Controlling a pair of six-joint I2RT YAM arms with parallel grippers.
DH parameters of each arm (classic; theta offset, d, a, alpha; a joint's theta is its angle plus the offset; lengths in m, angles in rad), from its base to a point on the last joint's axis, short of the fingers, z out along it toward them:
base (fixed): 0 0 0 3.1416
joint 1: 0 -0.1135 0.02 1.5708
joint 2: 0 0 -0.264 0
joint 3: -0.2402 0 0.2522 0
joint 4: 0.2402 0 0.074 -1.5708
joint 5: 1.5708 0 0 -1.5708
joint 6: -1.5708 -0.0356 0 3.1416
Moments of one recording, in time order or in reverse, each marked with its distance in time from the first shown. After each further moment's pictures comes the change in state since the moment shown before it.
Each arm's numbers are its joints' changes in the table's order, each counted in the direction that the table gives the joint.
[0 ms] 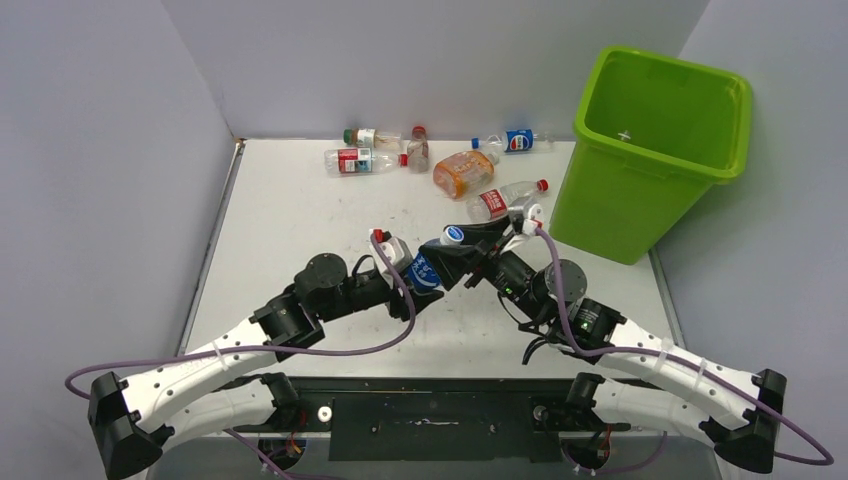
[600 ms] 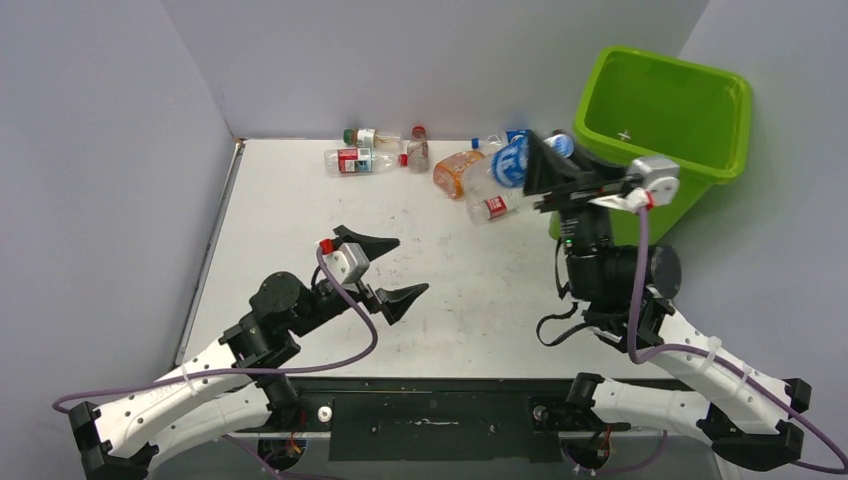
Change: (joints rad) left arm 0.008 -0.183 0.034 -0.064 -0.138 -0.059; right arm -0.020 0.051 -0.369 -0.007 0.404 0.441
